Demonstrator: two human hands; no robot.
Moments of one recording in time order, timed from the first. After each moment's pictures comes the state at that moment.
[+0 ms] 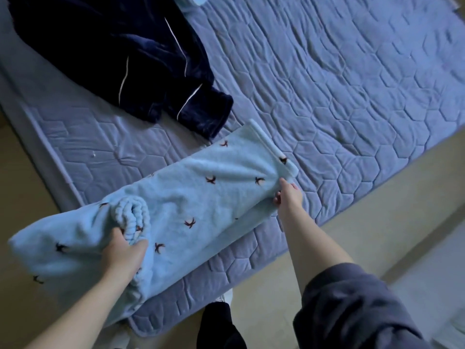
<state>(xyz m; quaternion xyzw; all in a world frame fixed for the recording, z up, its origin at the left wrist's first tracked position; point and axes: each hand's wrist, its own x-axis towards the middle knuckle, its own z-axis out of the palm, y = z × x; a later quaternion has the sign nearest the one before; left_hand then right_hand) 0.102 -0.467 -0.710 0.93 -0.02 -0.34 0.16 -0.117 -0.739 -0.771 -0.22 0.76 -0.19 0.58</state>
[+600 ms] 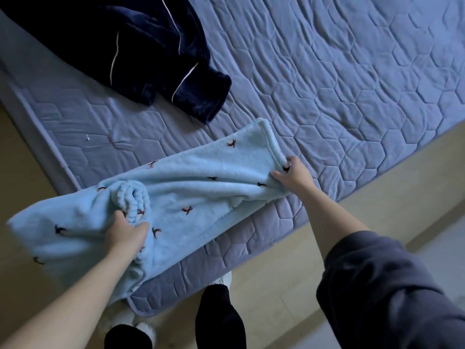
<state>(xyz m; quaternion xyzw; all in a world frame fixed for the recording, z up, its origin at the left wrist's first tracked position) 0.095 -0.476 -0.723 0.93 -0.01 -0.34 0.13 -0.149 -0.782 -0.778 -0.68 0.61 0.16 0.36</state>
